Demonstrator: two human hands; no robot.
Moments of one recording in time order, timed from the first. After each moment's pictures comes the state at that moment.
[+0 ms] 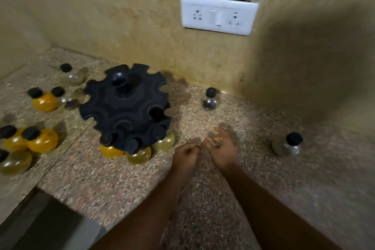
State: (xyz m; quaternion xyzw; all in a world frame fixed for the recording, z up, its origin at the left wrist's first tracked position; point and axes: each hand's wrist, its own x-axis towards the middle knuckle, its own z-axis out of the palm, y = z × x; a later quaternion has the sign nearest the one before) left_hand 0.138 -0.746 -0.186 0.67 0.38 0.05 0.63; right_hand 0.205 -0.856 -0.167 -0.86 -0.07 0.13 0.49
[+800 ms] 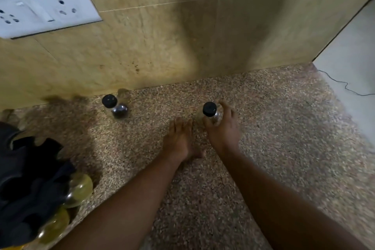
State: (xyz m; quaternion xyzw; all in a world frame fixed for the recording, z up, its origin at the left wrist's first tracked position) left_hand 0.280 -0.894 -0.198 0.96 -0.06 -0.27 0.11; right_hand 0.269 -1.038 -0.179 -0.88 0.19 -0.08 0.43
